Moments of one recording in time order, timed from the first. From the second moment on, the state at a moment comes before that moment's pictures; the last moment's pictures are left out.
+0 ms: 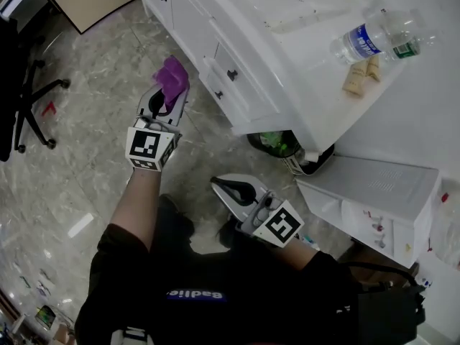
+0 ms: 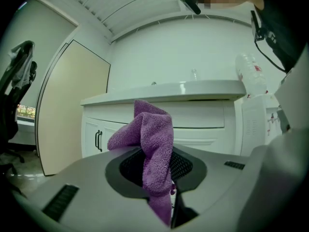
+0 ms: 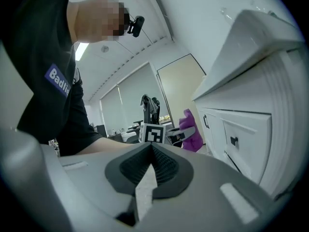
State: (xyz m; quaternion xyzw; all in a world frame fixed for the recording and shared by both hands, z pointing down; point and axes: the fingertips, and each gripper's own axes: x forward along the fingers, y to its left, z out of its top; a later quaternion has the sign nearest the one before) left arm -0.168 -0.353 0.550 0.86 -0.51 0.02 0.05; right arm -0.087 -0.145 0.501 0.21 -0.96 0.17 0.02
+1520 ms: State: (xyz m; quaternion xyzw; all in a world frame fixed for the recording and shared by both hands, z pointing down) left arm -0.071 -0.444 0.821 0.88 -0.46 0.08 0.11; right arm -0.020 -0.161 0.677 0.27 -0.96 0.10 0.02
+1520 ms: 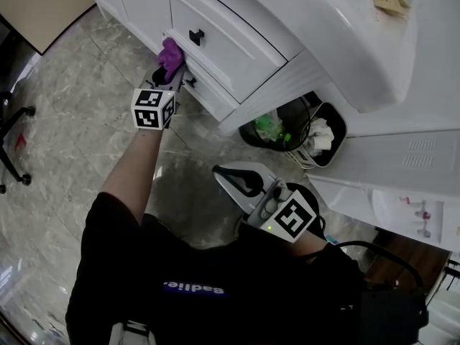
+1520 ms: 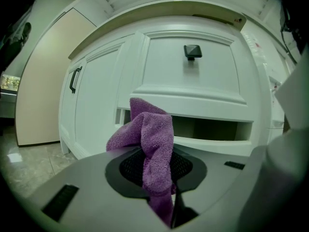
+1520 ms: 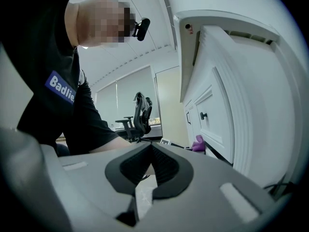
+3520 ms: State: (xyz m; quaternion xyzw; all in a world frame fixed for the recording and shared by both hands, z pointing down) left arm -0.104 -0.477 0.898 0.87 -0.45 0.16 0.11; right arm 0.005 -0.162 0.702 0.32 -0.94 0.12 0.04
